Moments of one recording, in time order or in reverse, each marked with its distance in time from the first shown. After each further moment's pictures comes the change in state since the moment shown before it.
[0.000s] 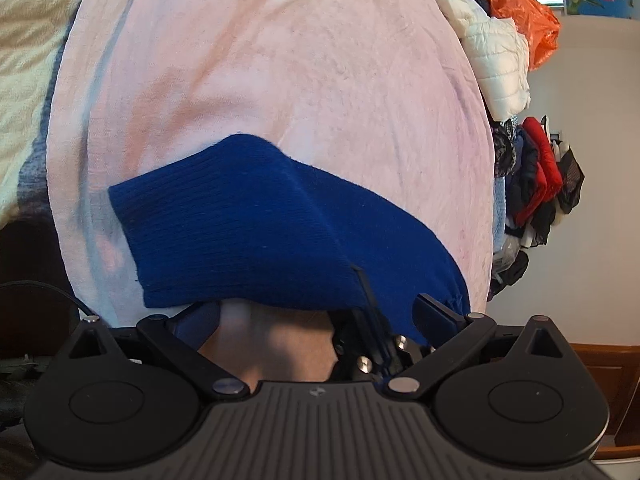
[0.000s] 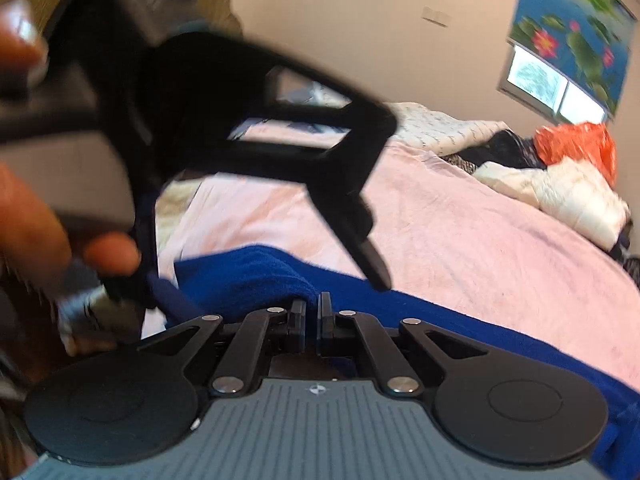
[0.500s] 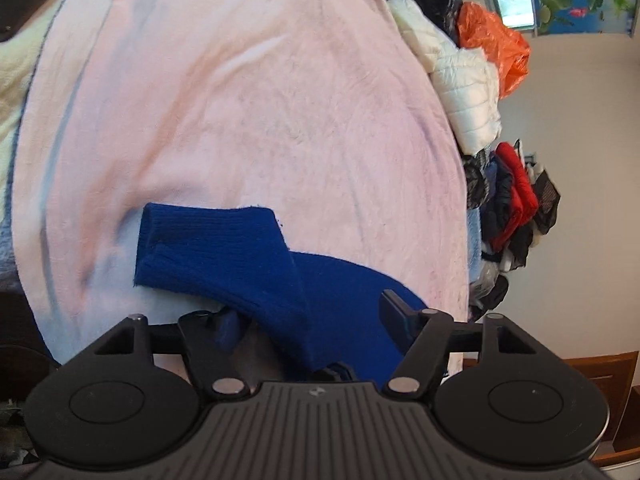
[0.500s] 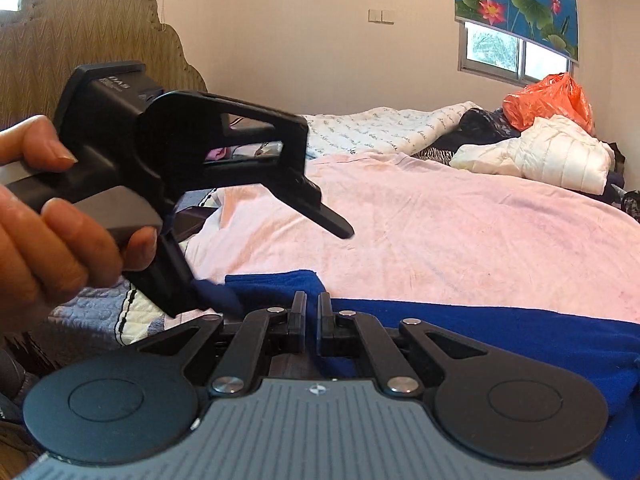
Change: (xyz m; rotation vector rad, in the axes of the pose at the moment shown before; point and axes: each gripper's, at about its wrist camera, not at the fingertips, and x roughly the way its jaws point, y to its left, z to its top) left arm -0.005 -0.017 0.023 0.046 -0.096 -0.055; right arm -0.020 -0.025 -0.010 0.187 -0.051 0.015
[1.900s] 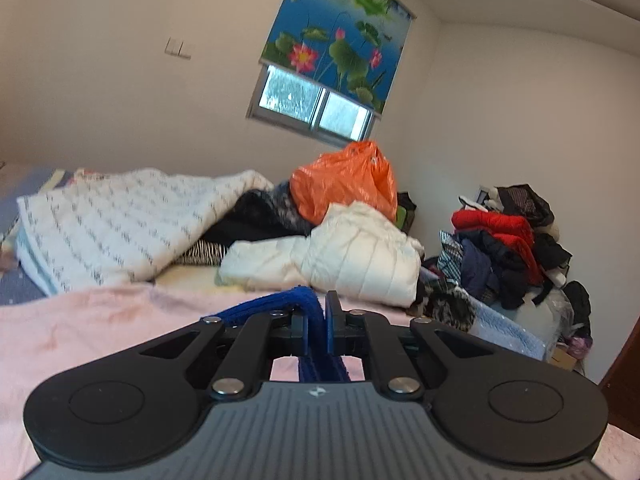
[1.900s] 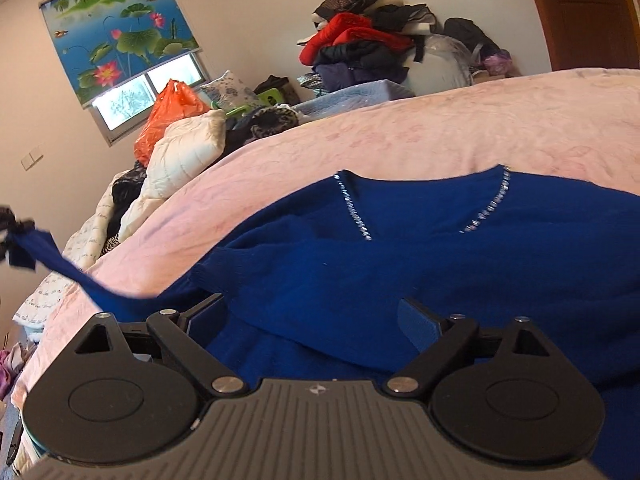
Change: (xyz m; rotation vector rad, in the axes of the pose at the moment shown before) left arm 0.044 -0.273 0.017 0.843 -0.754 0.085; right arm -0.192 -0.174 -0.158 0.894 -0.176 -0.695
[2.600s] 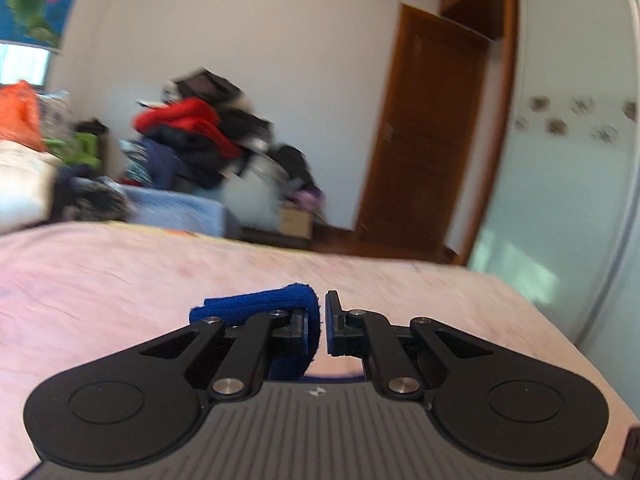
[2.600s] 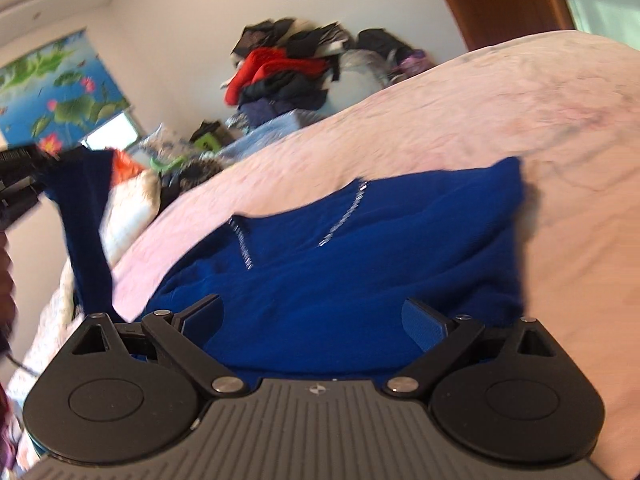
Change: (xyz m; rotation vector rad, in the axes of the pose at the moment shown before) left arm -0.106 -0.249 -0.169 0.393 0.334 -0.893; right arm -0.060 -0.088 -0.009 0.237 -0.136 -0.122
